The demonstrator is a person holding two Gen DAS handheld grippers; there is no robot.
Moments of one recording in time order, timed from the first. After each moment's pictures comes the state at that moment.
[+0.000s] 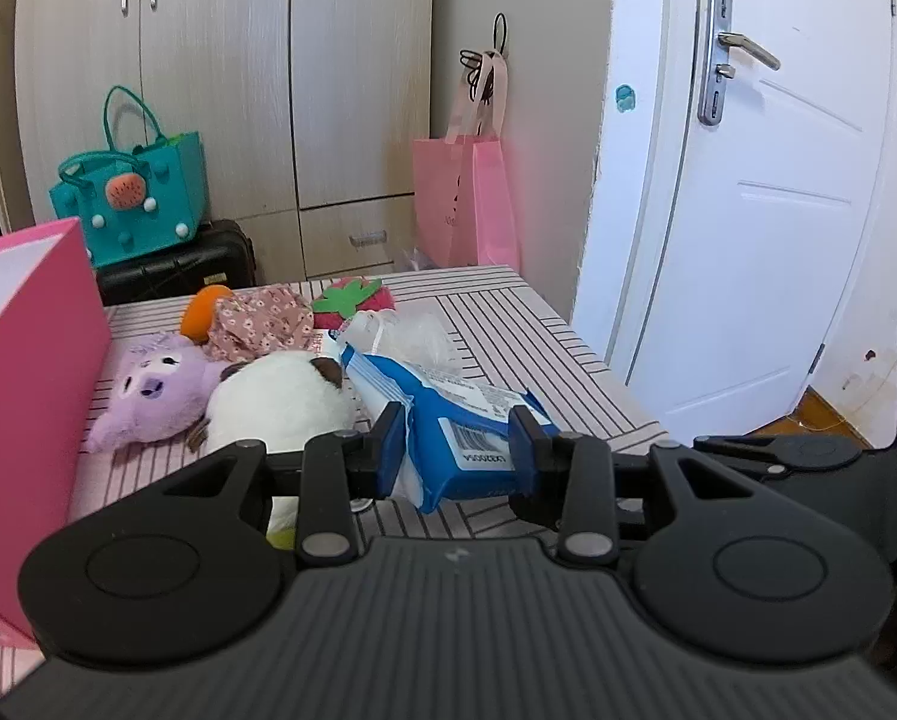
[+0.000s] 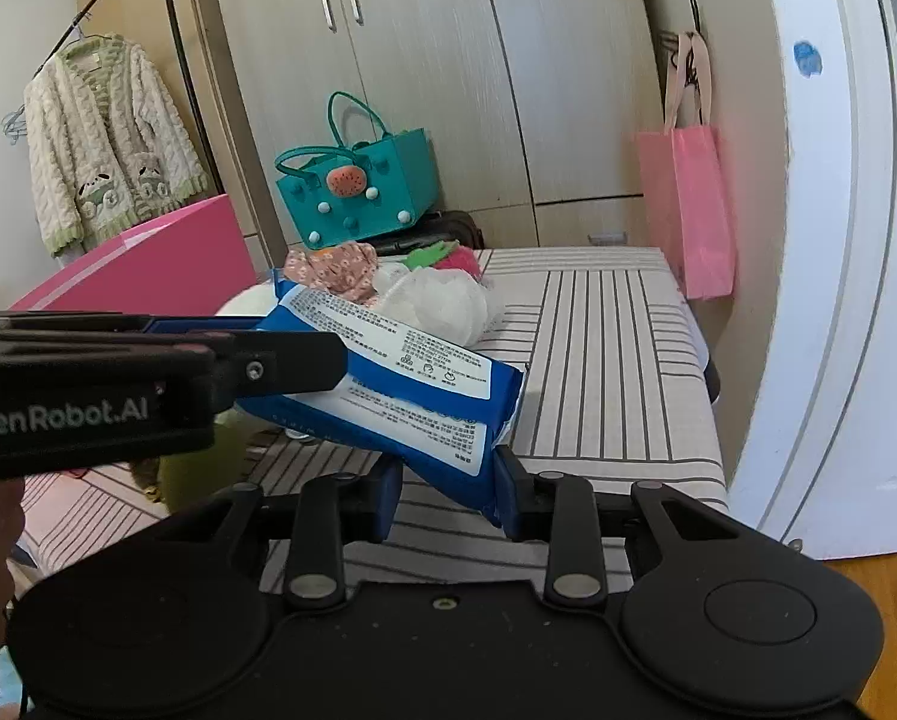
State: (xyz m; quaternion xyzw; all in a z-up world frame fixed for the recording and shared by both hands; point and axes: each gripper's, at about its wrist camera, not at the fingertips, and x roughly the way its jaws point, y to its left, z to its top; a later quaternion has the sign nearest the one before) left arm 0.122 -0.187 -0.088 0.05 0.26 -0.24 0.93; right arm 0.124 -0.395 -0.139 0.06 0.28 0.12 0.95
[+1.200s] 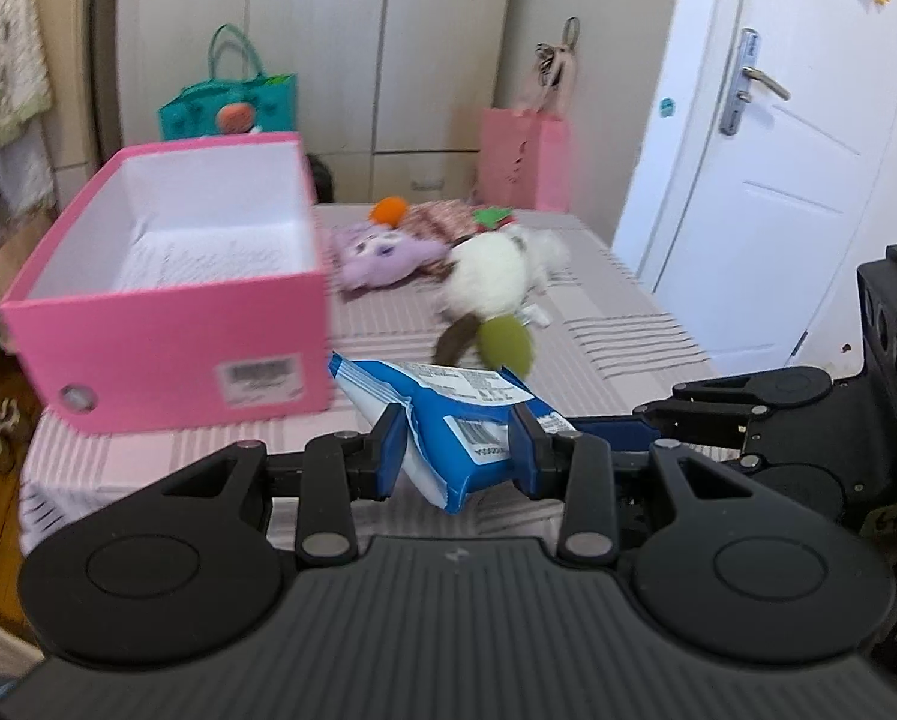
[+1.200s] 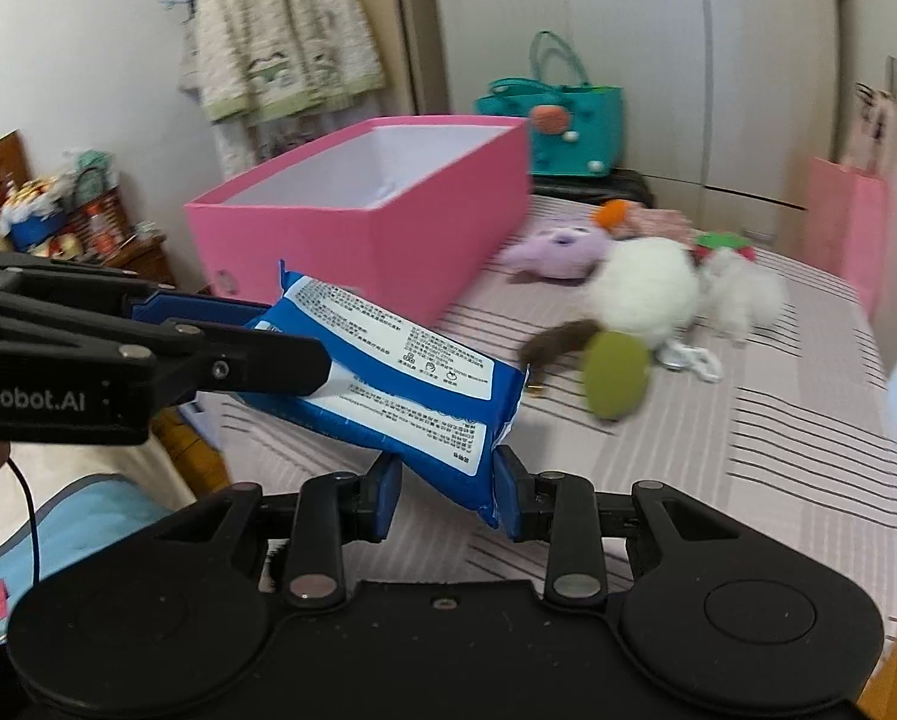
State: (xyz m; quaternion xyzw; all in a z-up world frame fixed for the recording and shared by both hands) left arm 0.014 0.000 -0.046 0.00 0.32 -0.22 0.92; right arm 0.030 -0.236 -0.090 -0.03 0.34 0.23 0.91
